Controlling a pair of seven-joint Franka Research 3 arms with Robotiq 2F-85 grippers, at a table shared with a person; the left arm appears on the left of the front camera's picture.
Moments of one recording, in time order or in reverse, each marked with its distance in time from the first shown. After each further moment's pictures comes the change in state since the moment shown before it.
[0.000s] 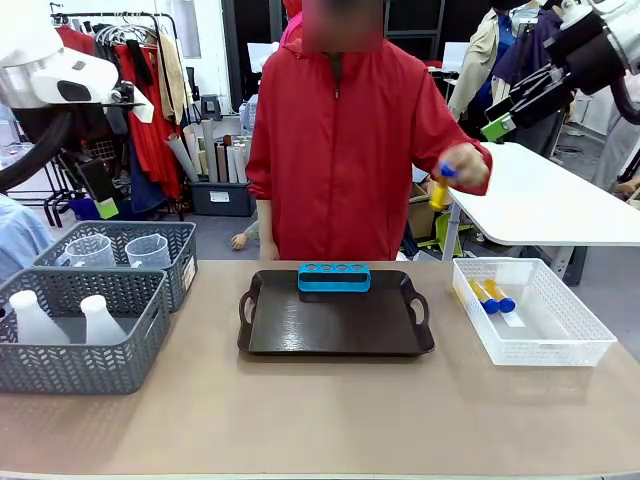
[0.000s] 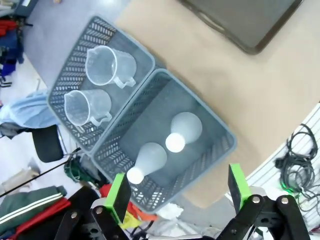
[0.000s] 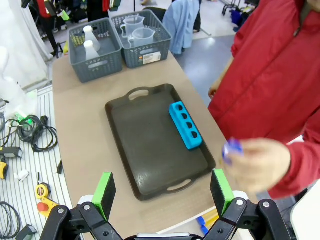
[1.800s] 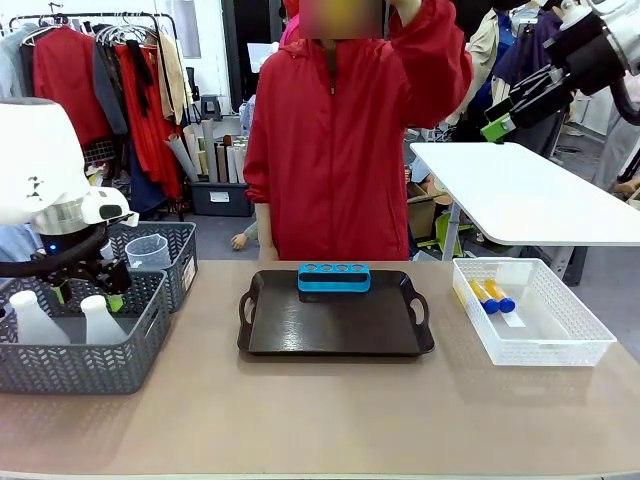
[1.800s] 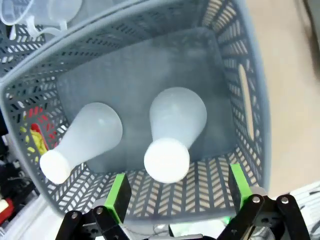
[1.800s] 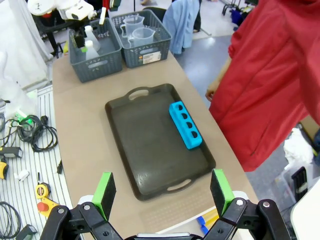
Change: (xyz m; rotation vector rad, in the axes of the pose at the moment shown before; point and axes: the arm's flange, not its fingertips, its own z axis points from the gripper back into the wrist) left arm -0.048 0.018 -0.197 -0.064 0.225 0.609; right arm 0.000 0.000 0.000 0.000 0.001 -0.001
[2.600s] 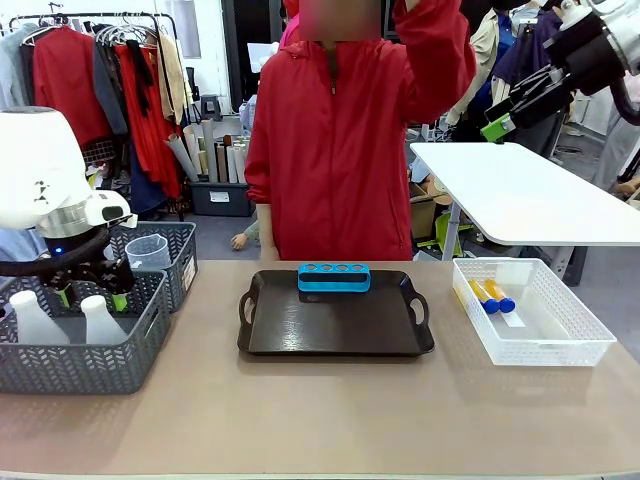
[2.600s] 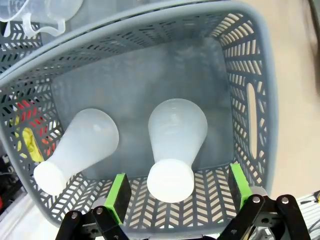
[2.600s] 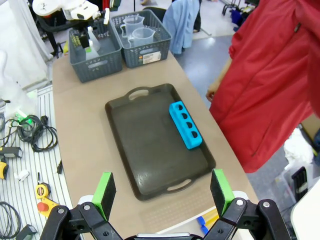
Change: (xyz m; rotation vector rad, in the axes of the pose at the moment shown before) left arm 0.010 0.007 -0.011 -0.027 0.002 0.057; right arm 0.000 0.000 0.000 0.000 0.000 0.000
